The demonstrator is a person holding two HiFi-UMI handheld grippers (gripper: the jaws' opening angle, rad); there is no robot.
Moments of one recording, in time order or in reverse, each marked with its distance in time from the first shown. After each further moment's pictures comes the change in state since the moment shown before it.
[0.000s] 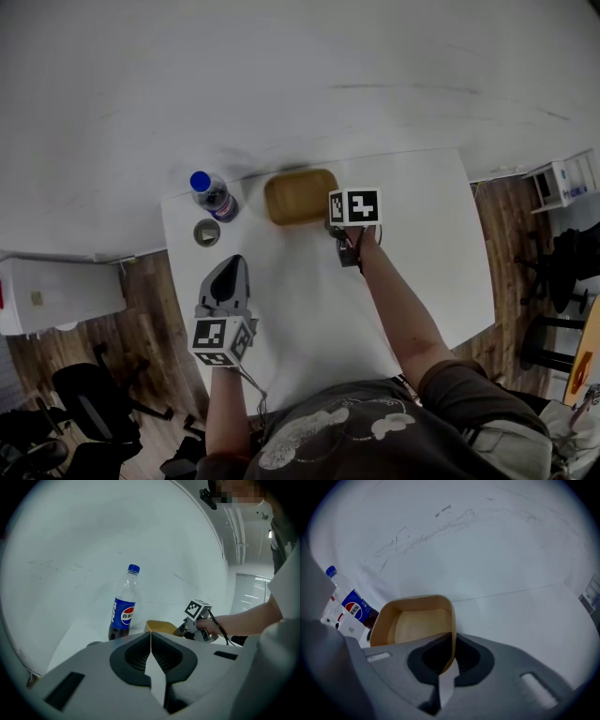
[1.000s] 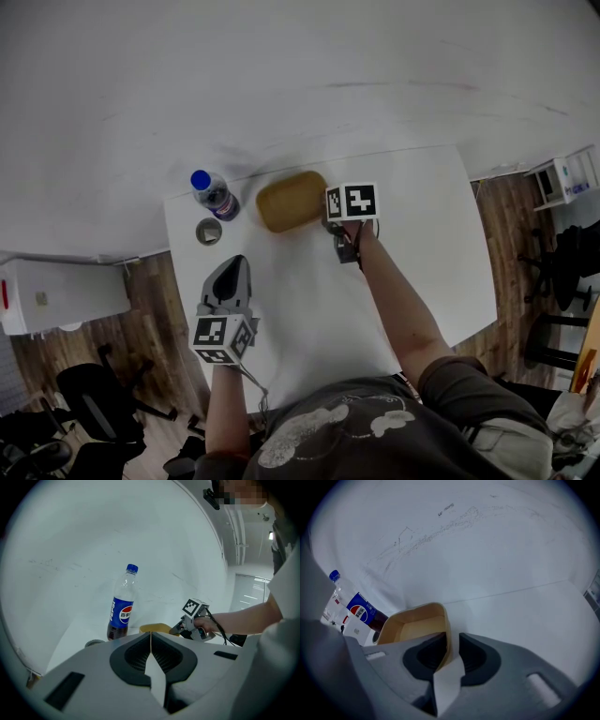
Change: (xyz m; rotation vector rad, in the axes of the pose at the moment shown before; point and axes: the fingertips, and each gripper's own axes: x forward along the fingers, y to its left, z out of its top) left arm -0.003 -0.005 -0.002 -0.009 0.014 -0.013; right arm 0.000 0.010 0.001 0.012 0.015 0.052
